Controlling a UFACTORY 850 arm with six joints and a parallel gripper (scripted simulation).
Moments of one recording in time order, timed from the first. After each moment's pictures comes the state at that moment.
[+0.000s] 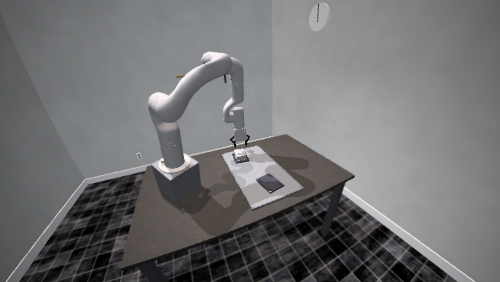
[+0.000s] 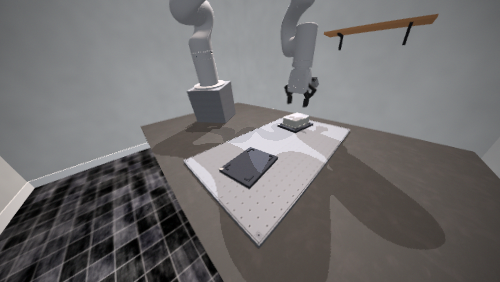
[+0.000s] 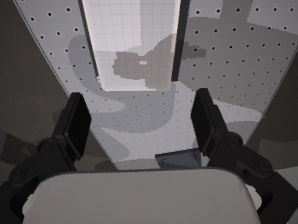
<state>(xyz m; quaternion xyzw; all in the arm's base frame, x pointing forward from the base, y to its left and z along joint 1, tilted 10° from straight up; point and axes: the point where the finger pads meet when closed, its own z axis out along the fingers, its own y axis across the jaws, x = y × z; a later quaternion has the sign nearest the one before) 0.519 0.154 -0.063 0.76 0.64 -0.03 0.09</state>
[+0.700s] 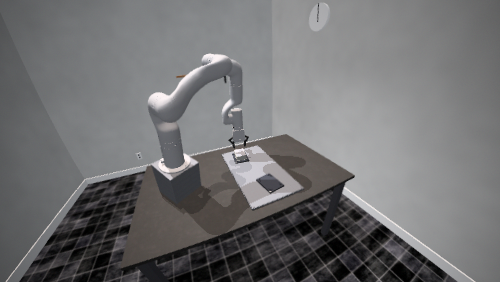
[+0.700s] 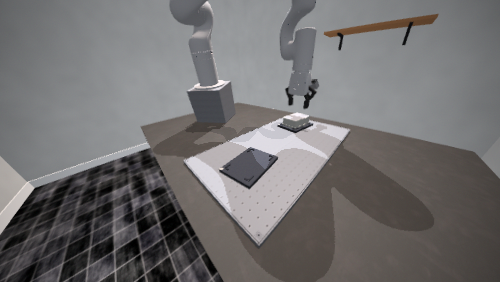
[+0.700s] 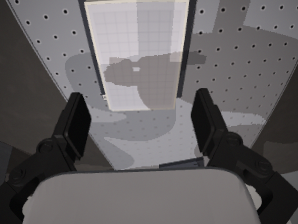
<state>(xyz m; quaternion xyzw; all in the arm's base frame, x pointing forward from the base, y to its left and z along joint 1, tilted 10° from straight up) 0.517 0.172 -0.078 0.76 0.64 -0.01 0.09</state>
